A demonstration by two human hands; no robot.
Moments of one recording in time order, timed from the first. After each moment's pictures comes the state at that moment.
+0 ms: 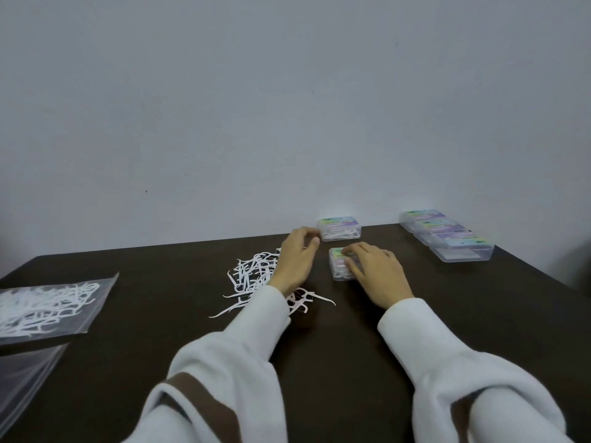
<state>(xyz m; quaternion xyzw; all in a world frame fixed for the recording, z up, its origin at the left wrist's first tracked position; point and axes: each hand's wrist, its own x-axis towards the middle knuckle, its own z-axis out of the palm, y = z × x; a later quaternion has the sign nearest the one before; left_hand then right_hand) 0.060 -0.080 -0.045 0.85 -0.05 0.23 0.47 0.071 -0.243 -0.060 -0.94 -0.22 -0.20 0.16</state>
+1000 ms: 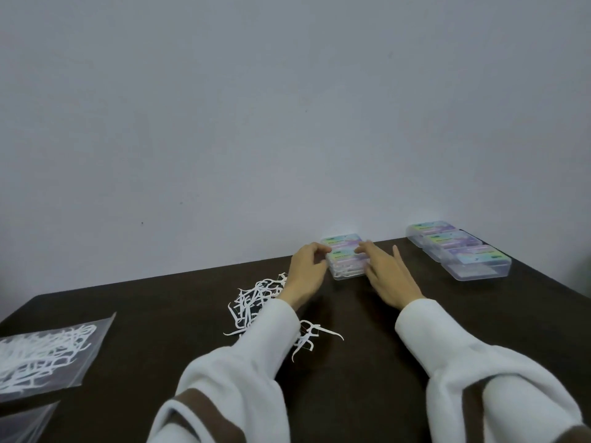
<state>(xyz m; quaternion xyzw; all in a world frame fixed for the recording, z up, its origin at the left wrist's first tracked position) 0.097 -0.084 -0.036 0.87 -0.03 0.17 0.46 0.126 -0.252 -0.058 -0.93 -0.21 -0.15 0.26</state>
